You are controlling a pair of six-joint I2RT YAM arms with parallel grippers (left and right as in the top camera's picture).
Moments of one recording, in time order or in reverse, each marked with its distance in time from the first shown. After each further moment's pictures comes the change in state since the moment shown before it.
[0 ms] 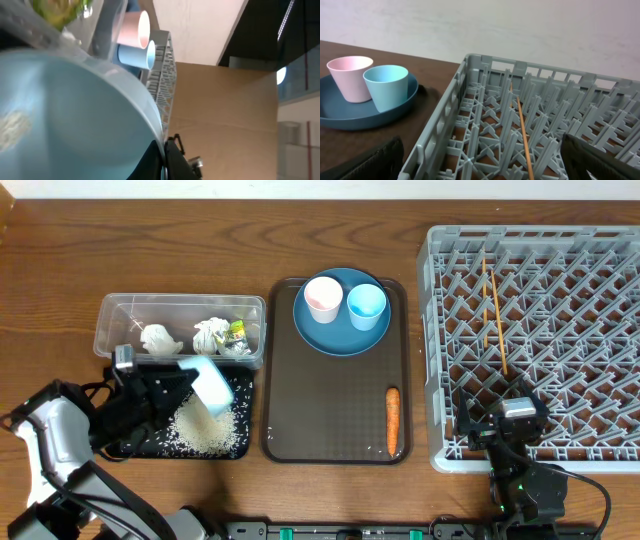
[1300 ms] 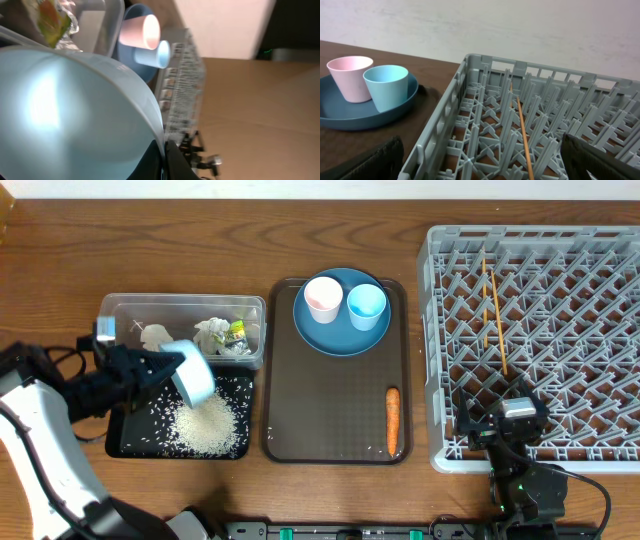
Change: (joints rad) left arm -0.072 -0.084 0.322 -0.130 -0.227 -0.161; right arm 0.000 0.000 0.000 0.000 0.000 0.000
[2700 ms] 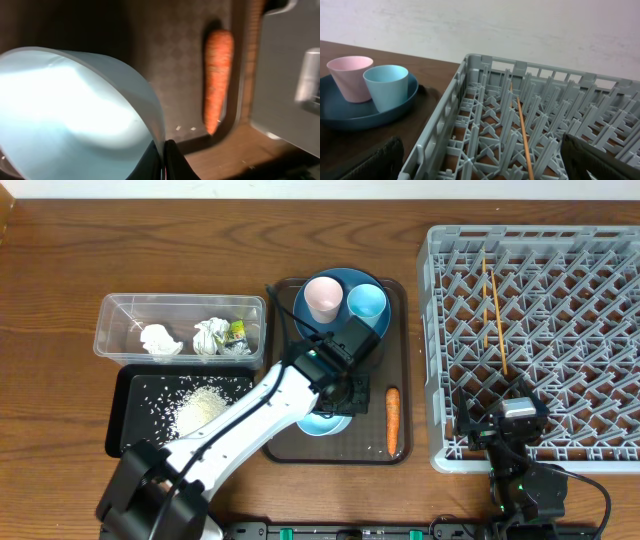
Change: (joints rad) left arm -1.410 0.242 0.010 0.541 -0.956 -0.814; right arm 0.000 0.000 0.000 0.000 0.000 0.000
